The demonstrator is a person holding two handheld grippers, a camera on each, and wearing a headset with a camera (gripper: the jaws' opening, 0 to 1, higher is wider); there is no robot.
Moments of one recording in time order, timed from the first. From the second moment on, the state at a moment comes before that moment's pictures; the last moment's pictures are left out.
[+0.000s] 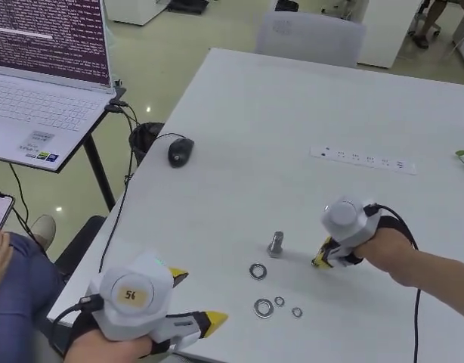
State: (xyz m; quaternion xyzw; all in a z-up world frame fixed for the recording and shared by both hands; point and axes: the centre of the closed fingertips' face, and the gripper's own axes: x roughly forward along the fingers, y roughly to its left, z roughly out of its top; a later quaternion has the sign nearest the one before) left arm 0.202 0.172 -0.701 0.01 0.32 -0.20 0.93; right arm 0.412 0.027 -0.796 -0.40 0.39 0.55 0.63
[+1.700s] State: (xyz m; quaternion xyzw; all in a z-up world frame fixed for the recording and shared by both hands) left arm 0.203 0.155 -0.700 0.02 0.32 -0.22 0.92; right arm 0.299 0.021 -0.796 -0.22 0.38 0.57 0.70
